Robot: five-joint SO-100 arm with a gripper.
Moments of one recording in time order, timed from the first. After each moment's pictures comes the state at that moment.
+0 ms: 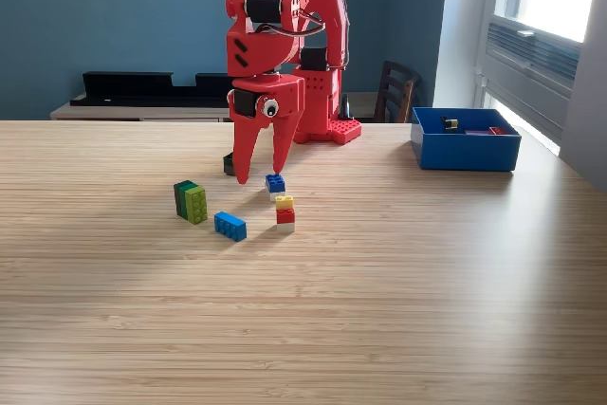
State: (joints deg) arm 17.9 96.3 112.4 61.9 29.9
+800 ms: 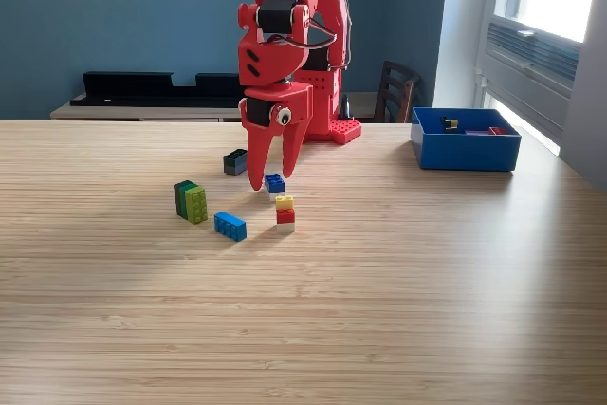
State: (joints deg) arm 16.9 98.2 120.8 57.2 28.7
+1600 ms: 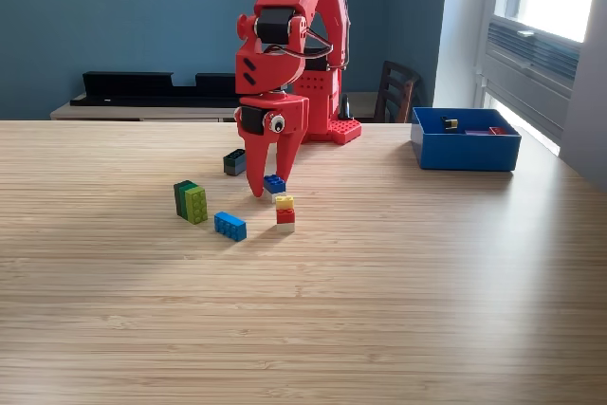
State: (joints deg) arm 17.4 98.6 125.3 46.4 29.1
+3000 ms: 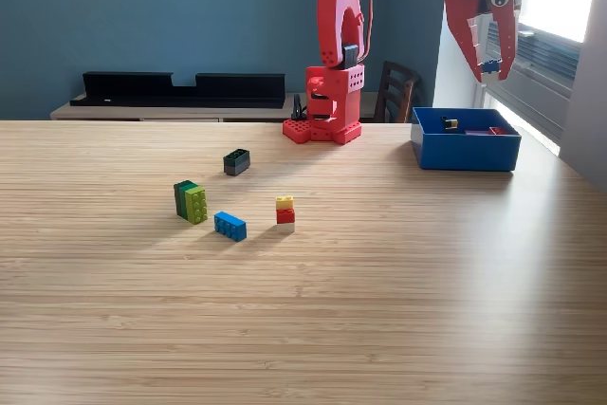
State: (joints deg) arm -55.5 98.5 79.5 86.0 -3.4
